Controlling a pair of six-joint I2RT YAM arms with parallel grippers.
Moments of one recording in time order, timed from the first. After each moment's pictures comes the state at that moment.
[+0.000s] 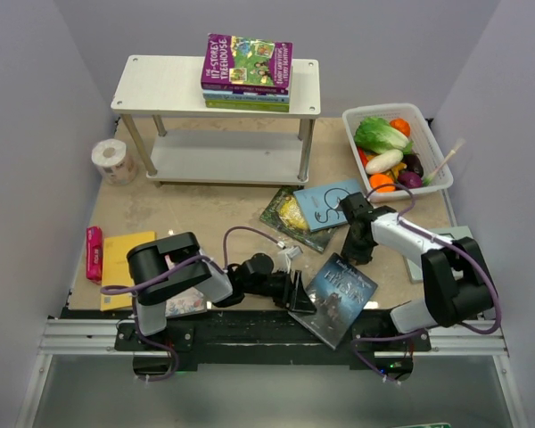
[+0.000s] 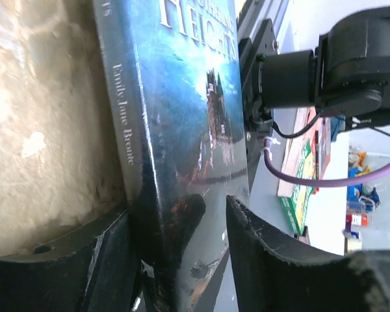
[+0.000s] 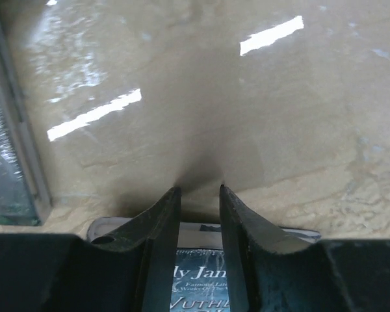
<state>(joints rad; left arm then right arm) -1.13 1.86 0.50 0.95 0.42 -1.01 0.35 1.46 0.76 -0.72 0.21 0.76</state>
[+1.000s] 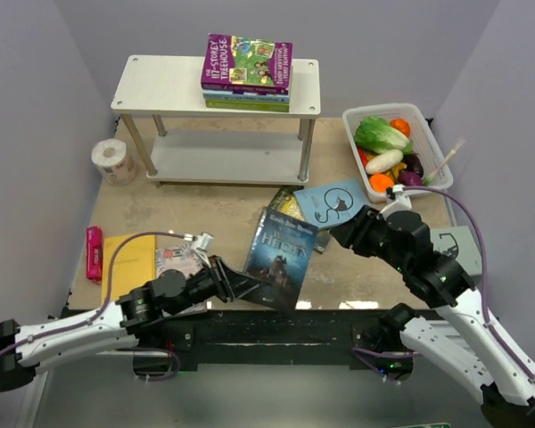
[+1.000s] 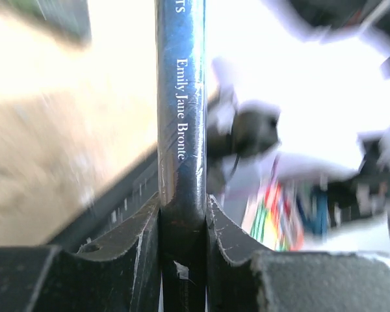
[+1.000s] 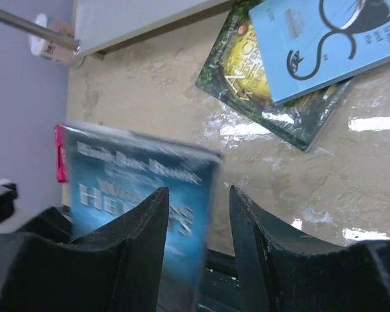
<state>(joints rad) -1.16 0.56 0.20 0.21 -0.06 -1.02 0.59 0.65 0.85 -0.68 0.12 0.83</state>
